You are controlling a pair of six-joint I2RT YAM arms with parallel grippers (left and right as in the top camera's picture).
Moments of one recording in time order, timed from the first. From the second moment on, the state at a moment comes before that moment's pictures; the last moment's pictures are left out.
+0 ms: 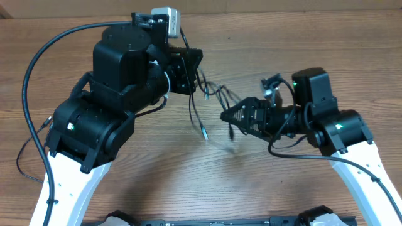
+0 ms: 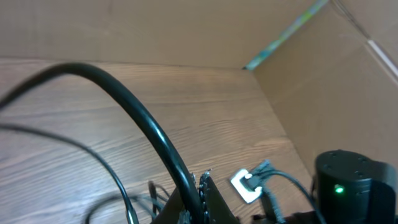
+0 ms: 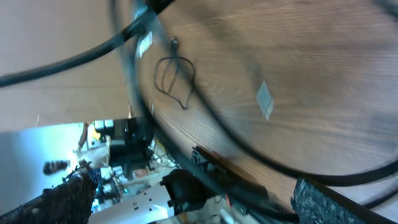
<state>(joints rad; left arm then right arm) -0.48 1.35 1.80 -0.89 0.23 -0.51 0.32 1.21 1.15 -0.84 -0.85 0.66</state>
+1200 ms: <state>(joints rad) -0.23 1.29 1.78 -0.82 0.50 -0.23 0.49 1.47 1.15 -0.91 -0.21 1.09</state>
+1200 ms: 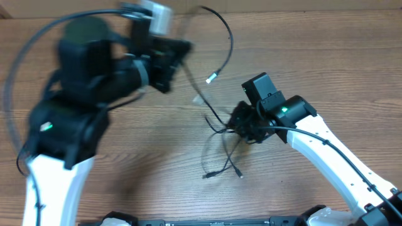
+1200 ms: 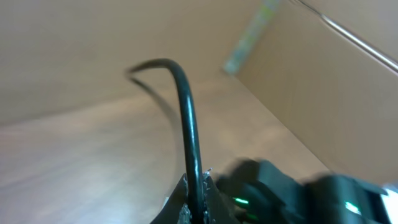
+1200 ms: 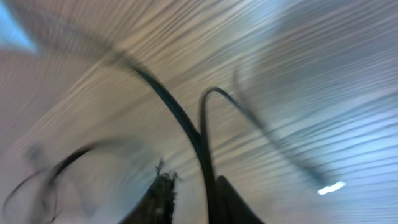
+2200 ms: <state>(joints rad) 0.54 1.25 1.79 -1.06 0.14 -0.65 -0.03 1.48 0.93 -1.00 0.37 1.09</state>
